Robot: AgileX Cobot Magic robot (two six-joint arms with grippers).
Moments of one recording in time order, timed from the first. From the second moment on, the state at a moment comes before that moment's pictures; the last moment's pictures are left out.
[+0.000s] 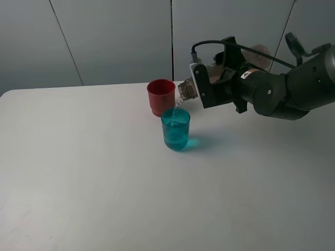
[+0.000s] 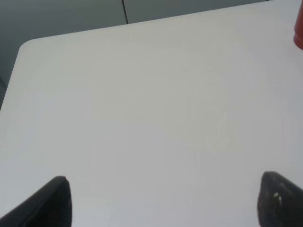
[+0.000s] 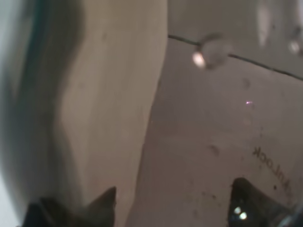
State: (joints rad) left arm -0.15 0.00 -0.51 0.14 1.08 -0.05; right arm 0.51 1.83 -0.74 0.51 -0.68 -2.09
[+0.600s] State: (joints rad) left arm -0.15 0.00 -0.51 0.14 1.08 -0.05; right arm 0.50 1.83 -0.74 0.35 -0.67 -2.09
